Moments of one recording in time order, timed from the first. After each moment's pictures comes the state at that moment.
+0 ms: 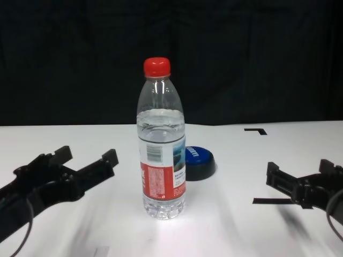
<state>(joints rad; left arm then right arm) 0.07 0.30 0.14 -1.57 -0.14 -0.27 -0.31 -0.06 0.16 -0.26 -1.64 0.19 -0.04 -0.06</state>
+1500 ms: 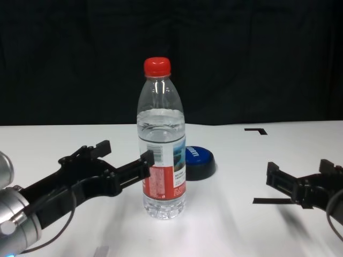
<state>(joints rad) -0.06 0.30 0.24 -1.45 -0.10 -0.30 -0.35 -0.06 0.16 -0.26 -1.64 0.19 -0.04 -0.06</state>
